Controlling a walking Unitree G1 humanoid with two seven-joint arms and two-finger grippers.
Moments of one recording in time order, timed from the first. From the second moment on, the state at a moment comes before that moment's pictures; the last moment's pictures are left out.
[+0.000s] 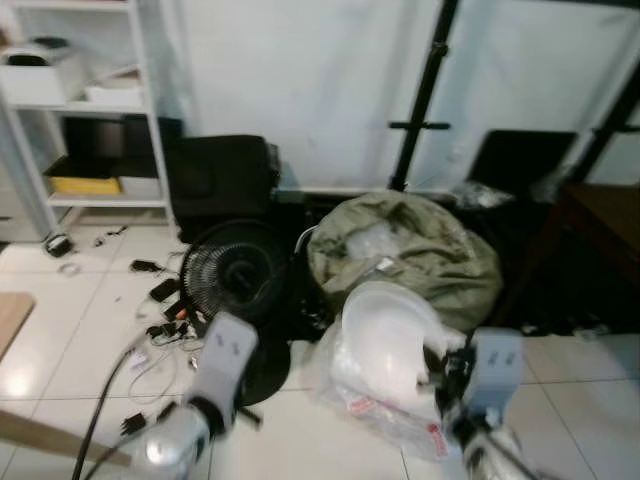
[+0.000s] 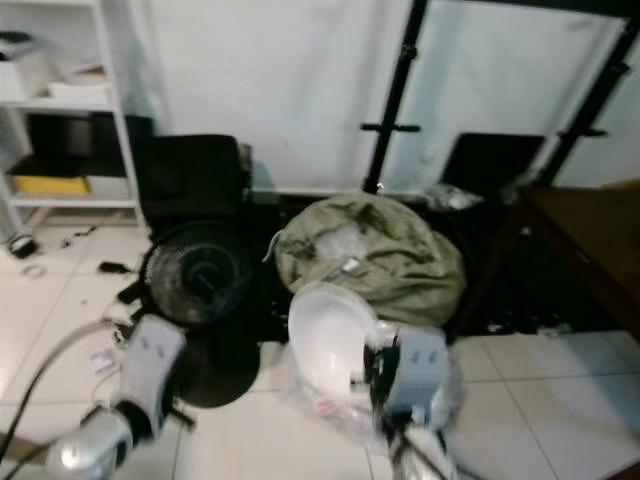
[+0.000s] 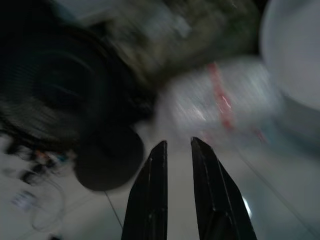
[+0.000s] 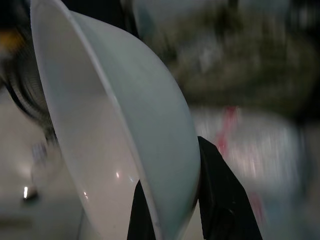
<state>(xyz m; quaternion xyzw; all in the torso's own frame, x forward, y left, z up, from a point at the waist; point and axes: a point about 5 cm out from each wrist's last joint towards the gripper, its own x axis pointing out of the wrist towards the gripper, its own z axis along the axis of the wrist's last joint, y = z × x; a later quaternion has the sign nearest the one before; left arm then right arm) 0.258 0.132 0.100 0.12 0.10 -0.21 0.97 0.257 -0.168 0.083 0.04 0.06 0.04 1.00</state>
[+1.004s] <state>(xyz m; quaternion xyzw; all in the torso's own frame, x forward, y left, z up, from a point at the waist) 0.218 0.138 -0.001 0.07 0.29 -0.20 0.93 0.224 -0.166 -0.009 0.03 0.21 0.08 0.97</state>
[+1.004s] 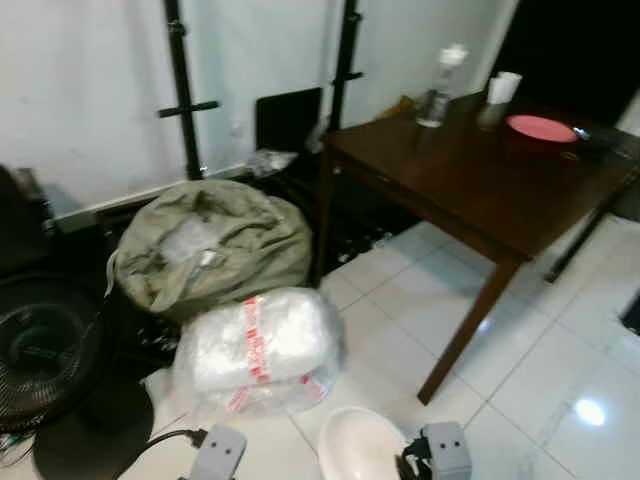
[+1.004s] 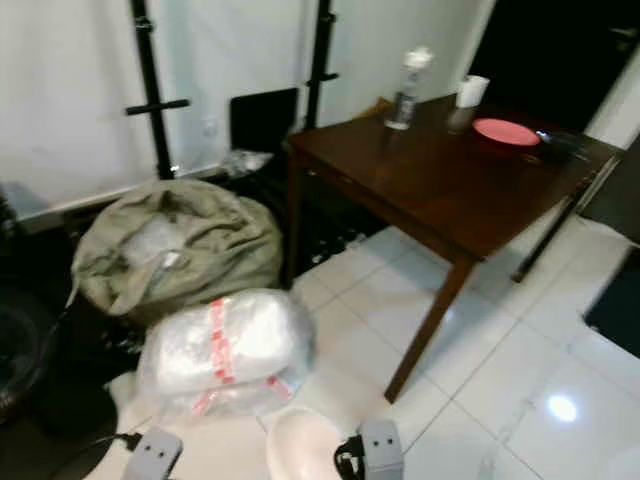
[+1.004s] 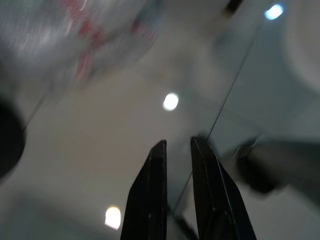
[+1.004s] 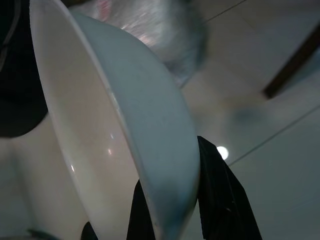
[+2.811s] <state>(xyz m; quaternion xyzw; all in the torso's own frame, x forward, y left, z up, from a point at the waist) 0.231 0.133 0.008 0.08 0.21 -0.24 0.94 0.223 -0.166 -0.010 0.05 0.18 0.07 0.98</state>
